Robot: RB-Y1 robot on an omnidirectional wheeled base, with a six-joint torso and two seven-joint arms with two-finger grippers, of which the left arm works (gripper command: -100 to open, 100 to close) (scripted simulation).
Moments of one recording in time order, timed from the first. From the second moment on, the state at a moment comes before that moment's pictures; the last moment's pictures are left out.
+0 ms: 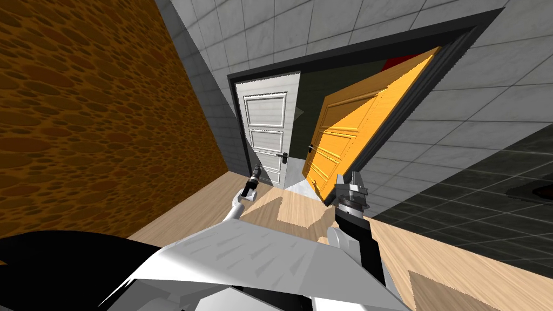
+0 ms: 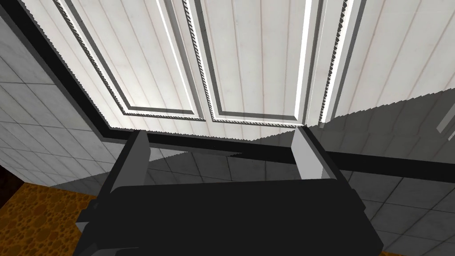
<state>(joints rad) -0.10 0.08 0.03 -1.34 0.03 -0.46 -0.06</state>
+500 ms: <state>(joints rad) -0.19 0.08 0.03 -1.19 0.03 -0.46 -0.05</state>
